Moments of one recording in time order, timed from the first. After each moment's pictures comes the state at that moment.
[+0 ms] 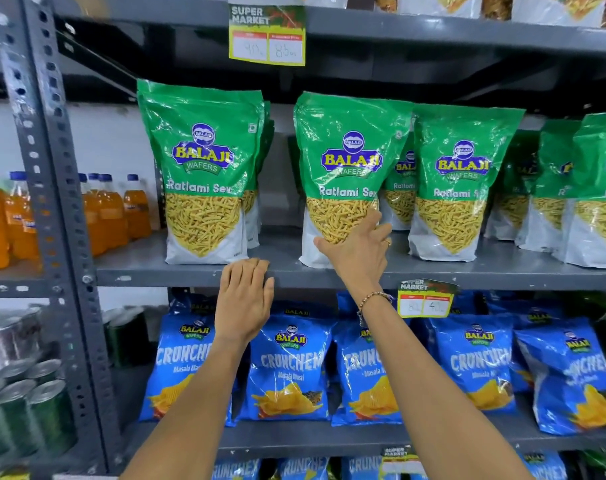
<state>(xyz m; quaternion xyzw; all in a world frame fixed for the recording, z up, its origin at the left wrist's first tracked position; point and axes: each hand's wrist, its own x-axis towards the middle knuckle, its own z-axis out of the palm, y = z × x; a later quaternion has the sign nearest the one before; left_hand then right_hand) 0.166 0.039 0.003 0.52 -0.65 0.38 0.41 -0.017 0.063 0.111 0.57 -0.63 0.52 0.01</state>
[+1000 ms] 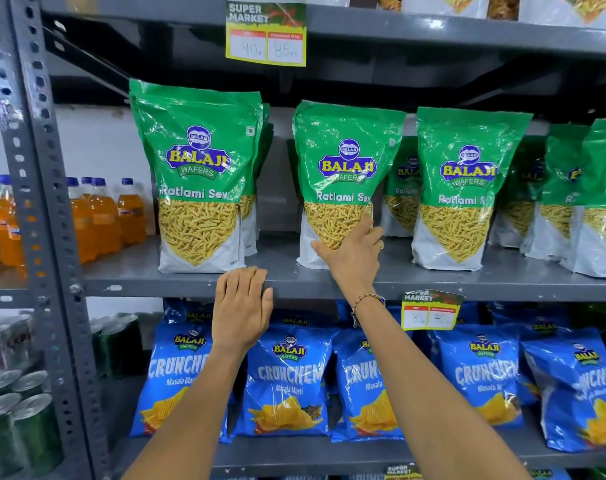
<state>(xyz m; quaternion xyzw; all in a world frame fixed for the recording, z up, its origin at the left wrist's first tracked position) 0.168 0.022 -0.003 0.47 -0.62 0.42 0.46 -0.012 0.025 0.106 0.58 -0.63 0.51 0.04</state>
